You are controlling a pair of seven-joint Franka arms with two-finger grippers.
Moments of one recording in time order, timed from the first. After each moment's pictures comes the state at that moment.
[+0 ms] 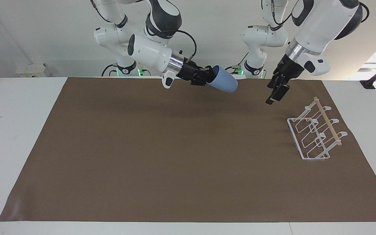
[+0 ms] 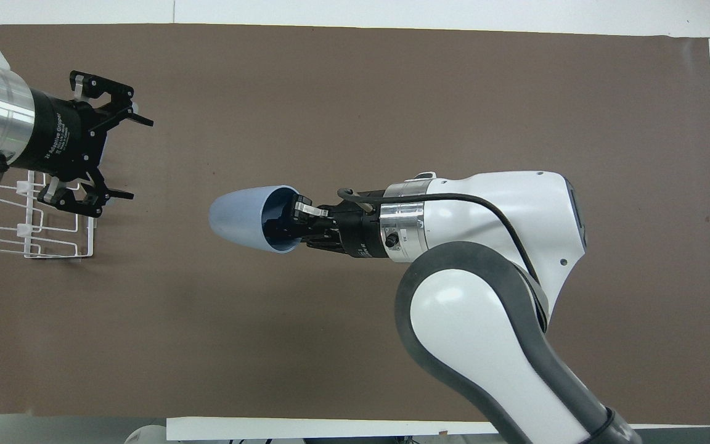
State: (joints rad) left arm -0.29 -0.03 -0.04 -1.64 -0.26 1.70 -1.55; right arm 0.29 0.01 0.30 -1.97 1.20 2.29 0.21
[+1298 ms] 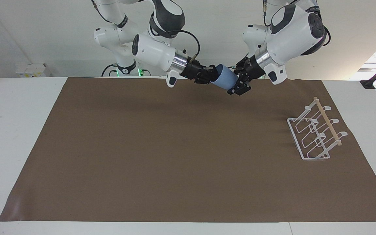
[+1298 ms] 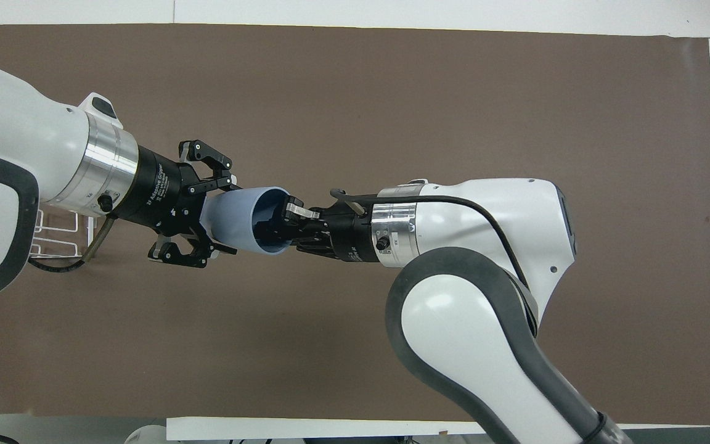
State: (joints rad) left arm -0.38 -0.05 -0.04 -1.78 -0.55 1.70 -1.61; right arm 0.32 0.01 0.29 -1.97 1.24 2.32 0.24
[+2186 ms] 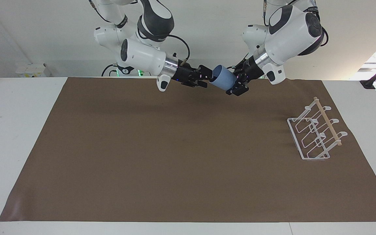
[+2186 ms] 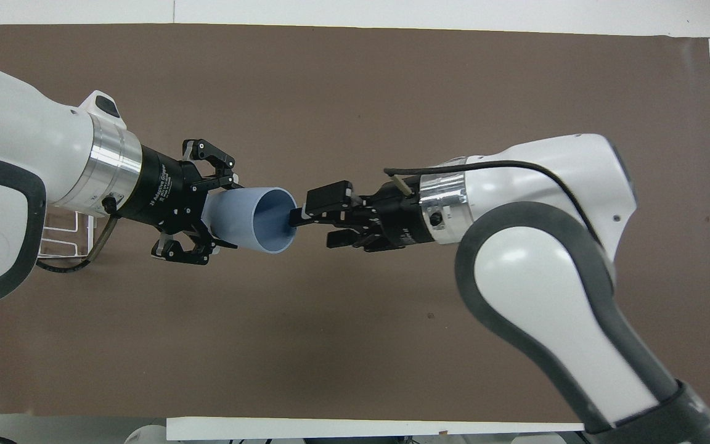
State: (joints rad) left arm -0.38 -0.05 -0.03 -1.79 -0.50 1.72 -1.61; right arm 0.14 -0.02 0.28 -1.95 1.05 1.99 0.22
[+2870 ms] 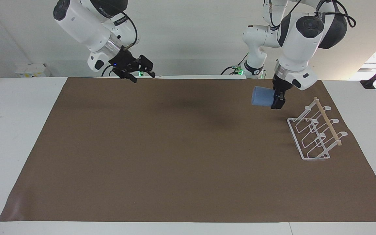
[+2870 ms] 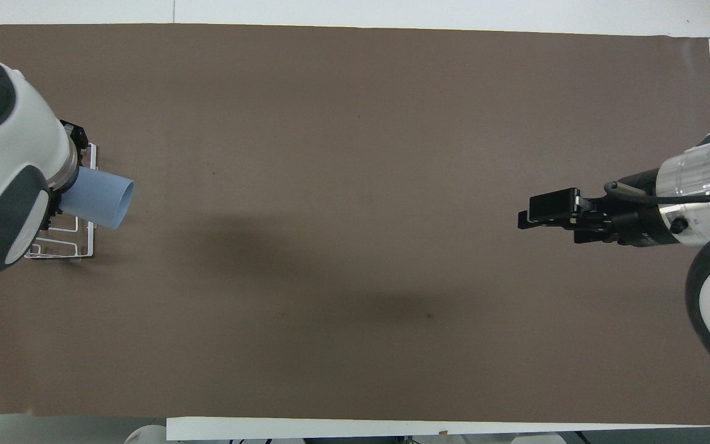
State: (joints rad) left arm -0.32 0.00 -0.02 -1.85 0.50 1.69 -1.59; right arm -0.21 -0.22 0.26 -1.93 0.36 1.66 0.18
